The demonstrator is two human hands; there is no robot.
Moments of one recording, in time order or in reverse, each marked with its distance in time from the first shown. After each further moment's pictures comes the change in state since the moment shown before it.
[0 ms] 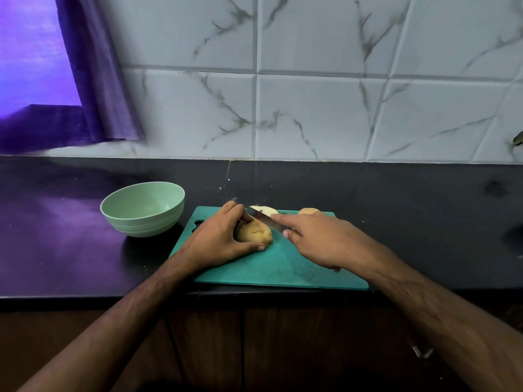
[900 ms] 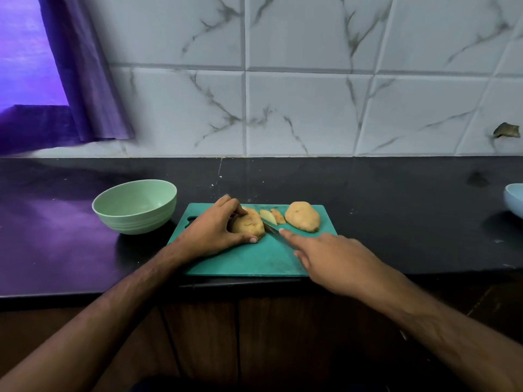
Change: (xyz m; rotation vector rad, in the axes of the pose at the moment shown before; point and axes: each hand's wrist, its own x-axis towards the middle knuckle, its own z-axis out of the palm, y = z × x) left_hand 0.008 0.005 -0.004 0.005 -0.075 -0.018; right_hand -0.052 0.002 0.013 -0.107 -0.068 0.068
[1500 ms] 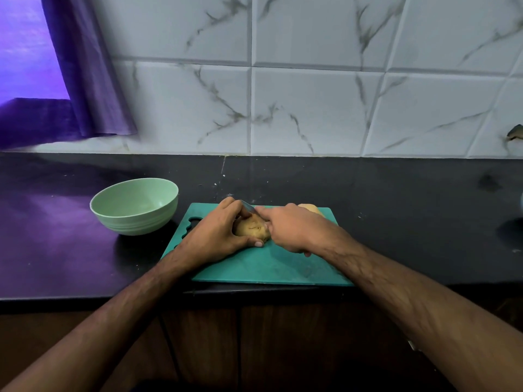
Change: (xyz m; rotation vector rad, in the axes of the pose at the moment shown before) left_hand 0.002 -0.002 0.009 -0.063 0.068 0.060; right_hand 0.090 -0.026 -0.013 0.045 -0.007 -0.030
